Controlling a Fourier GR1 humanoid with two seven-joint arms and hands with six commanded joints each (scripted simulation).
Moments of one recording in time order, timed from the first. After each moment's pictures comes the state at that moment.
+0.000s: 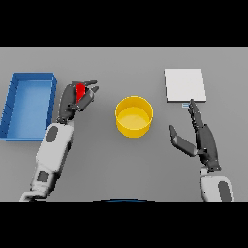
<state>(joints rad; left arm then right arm) -0.54 0.00 0.07 -0.91 -0.14 0.12 -0.19 0.09 -0.08 0.10 -1.68 0.18 0.00 -0.12</state>
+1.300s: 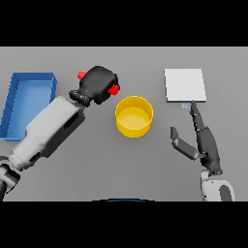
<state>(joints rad) -0.85 0.31 -0.64 -1.02 -0.74 -0.05 0.09 0.13 -0.08 0.11 -1.74 0.21 -0.01 -0.11</state>
